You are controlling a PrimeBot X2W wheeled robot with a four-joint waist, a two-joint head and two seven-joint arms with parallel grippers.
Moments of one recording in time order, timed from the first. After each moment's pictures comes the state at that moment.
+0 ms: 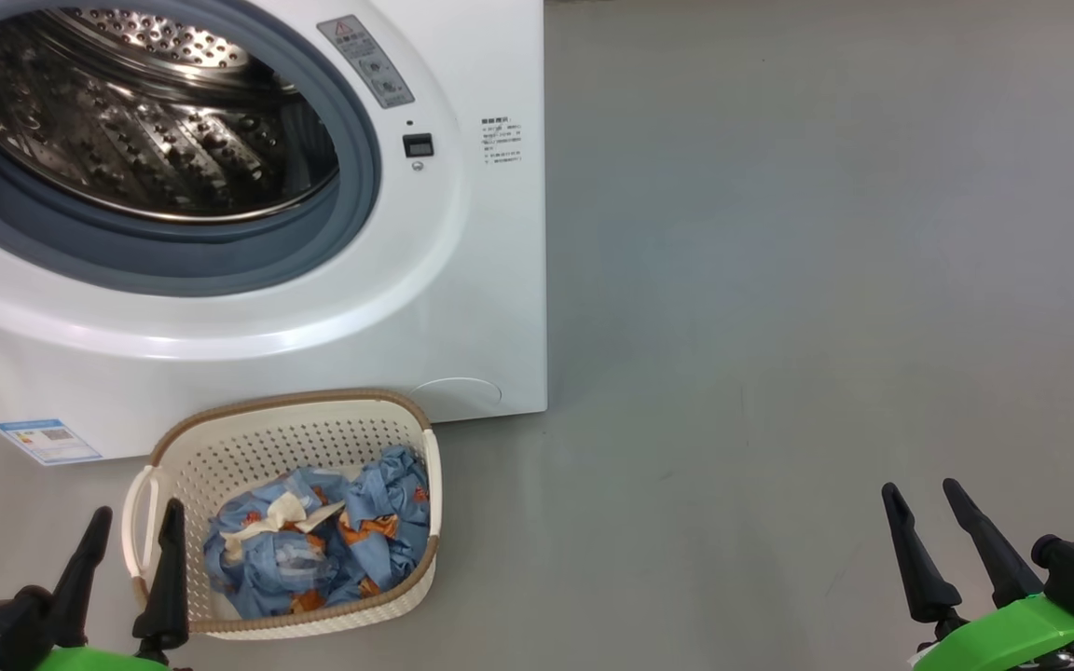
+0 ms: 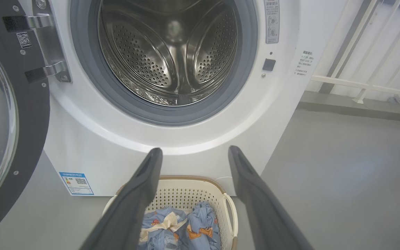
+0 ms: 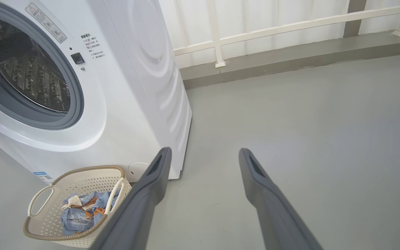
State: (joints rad) left arm -0.02 0.24 -0.04 0.19 -0.46 -0.13 -0.26; right arm -0.04 -0.25 0.06 0.27 0.47 0.13 -0.25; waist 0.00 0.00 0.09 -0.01
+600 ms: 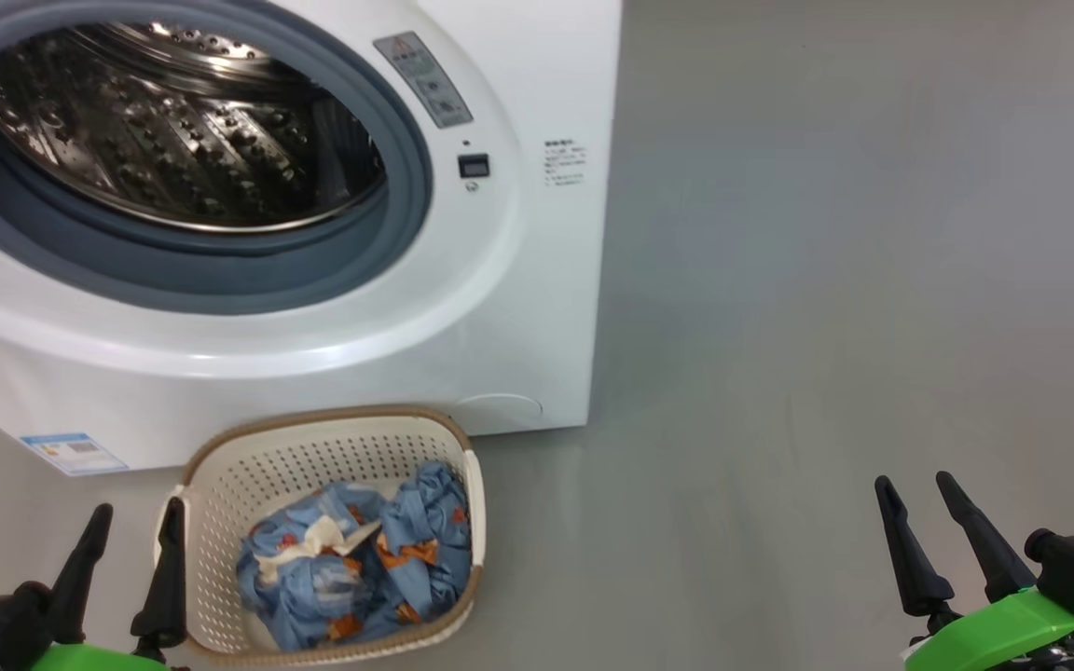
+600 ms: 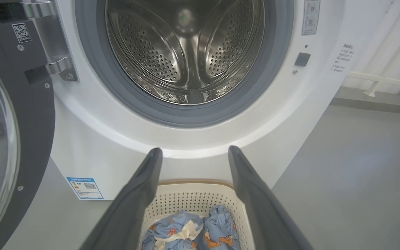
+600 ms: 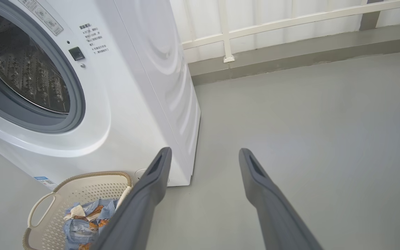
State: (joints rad) left arm -0.02 0.27 -0.07 0.19 -0.48 -0.13 -0.26; right arm -0.04 -0.24 0.05 0.27 0.46 0.13 -0.25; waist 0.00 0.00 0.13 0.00
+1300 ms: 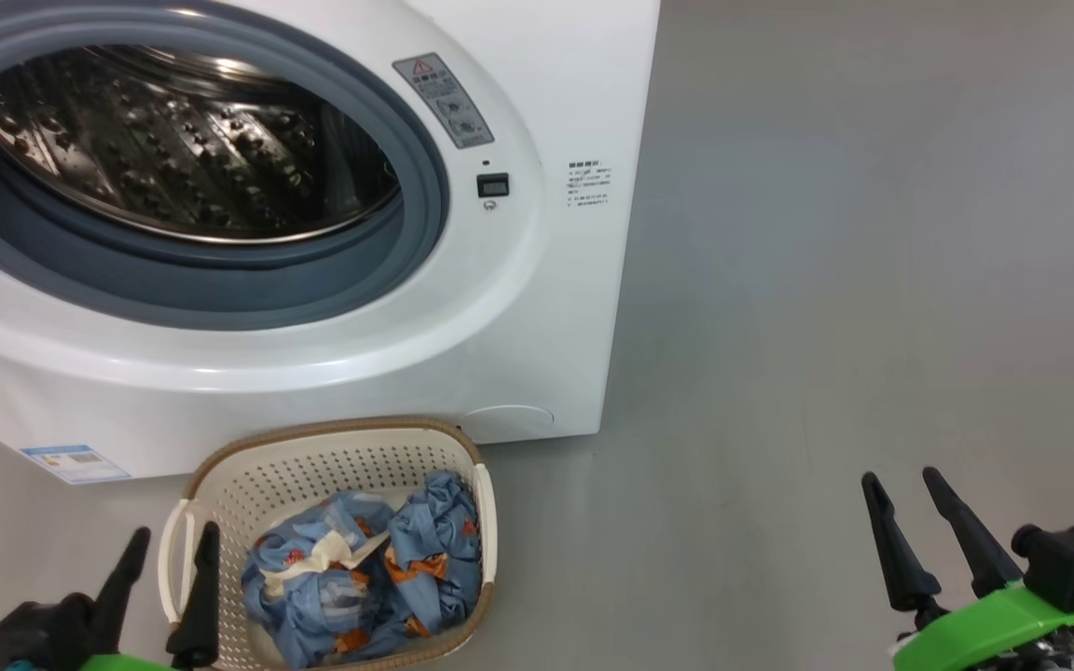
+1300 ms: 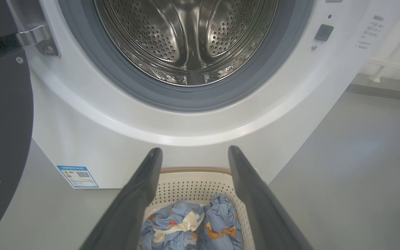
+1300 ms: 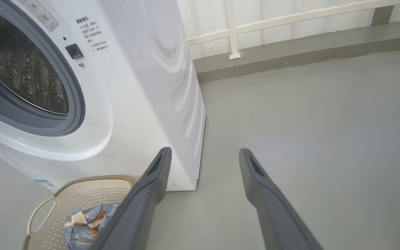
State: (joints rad) left arm -0.03 0.26 -0.12 0.25 -0.48 -0.13 -0.26; right arm -0.05 -0.23 0.07 0.26 0.45 0.13 -0.25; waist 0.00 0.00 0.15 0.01
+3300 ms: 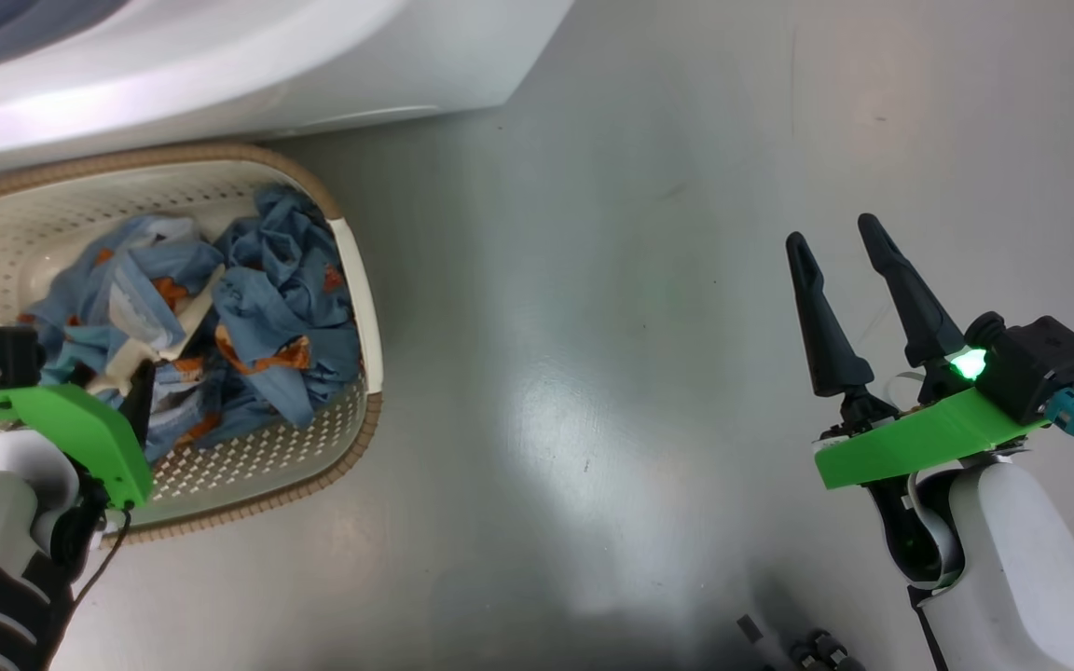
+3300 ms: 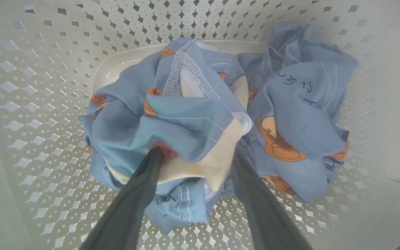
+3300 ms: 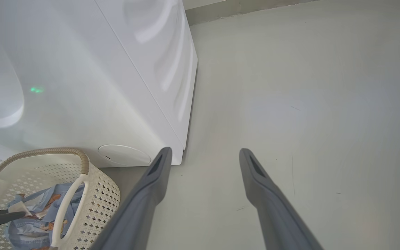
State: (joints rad) left arm -0.86 0.36 -0.80 1.15 -0.95 -0.13 -0.14; right arm -0.40 -0.13 0.12 0.16 0.35 0.13 -0.25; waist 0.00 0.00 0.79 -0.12
